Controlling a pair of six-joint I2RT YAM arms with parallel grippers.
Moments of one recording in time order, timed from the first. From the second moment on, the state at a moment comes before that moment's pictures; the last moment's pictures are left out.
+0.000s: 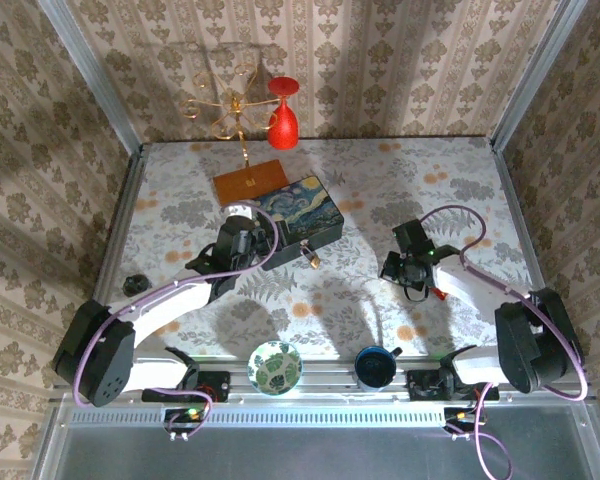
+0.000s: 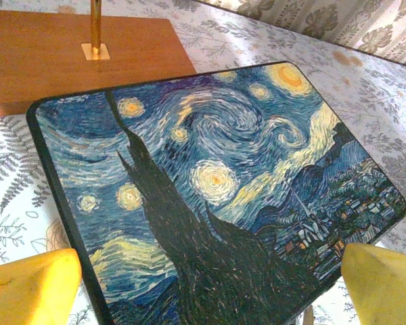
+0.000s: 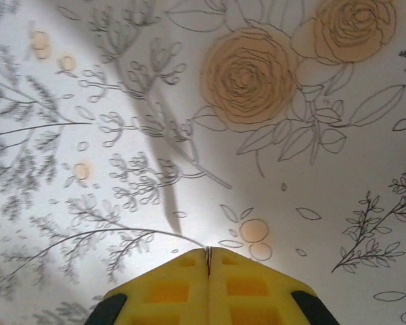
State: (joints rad) left arm -0.65 1.28 0.66 0.11 -0.22 -0.54; right arm 0.33 1.34 0.69 -0.48 -0.03 0.73
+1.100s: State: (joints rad) left arm -0.98 1.65 0.66 0.74 0.12 -0.05; right arm 0.46 1.13 0.87 -0.52 -0.11 0.86
